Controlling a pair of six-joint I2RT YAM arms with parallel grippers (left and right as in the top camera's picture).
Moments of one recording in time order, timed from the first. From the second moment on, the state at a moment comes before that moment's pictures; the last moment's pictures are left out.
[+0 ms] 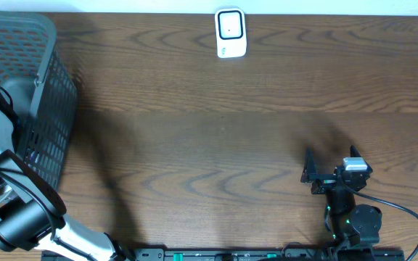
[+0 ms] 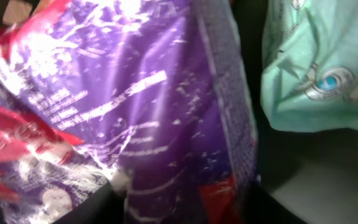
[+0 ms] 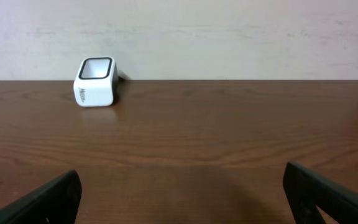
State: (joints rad) left arm 0.65 1.87 1.34 -0.92 -0.37 -0.41; right arm 0.07 0.01 0.01 -0.07 0.02 0.02
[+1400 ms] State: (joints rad) left arm 0.65 1.33 1.40 -0.78 0.07 -0.49; right arm 0.07 0.01 0.01 -0.07 0.02 0.02
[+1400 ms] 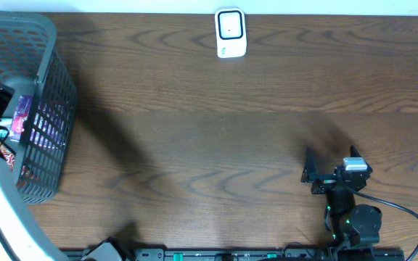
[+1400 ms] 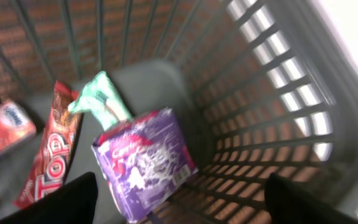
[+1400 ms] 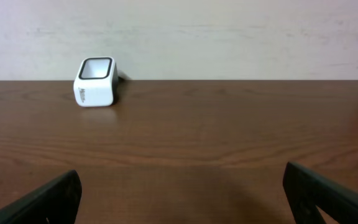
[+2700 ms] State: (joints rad) left arm 0.65 1.90 1.40 -0.84 -0.01 -0.44; right arm 0.07 0.01 0.01 -0.07 0.02 0.02
